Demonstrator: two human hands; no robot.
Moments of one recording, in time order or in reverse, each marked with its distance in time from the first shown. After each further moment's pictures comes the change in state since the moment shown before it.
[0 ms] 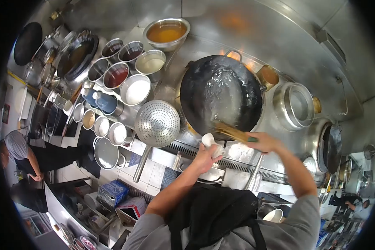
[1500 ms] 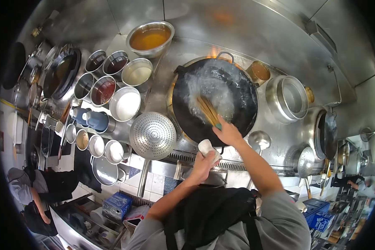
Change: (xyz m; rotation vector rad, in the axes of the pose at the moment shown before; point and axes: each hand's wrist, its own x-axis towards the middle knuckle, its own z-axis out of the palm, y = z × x) left_hand 0.001 0.008 -0.011 0.171 -0.052 0.071; right_hand 0.138 -0.060 0.067 0.031 0.524 0.059
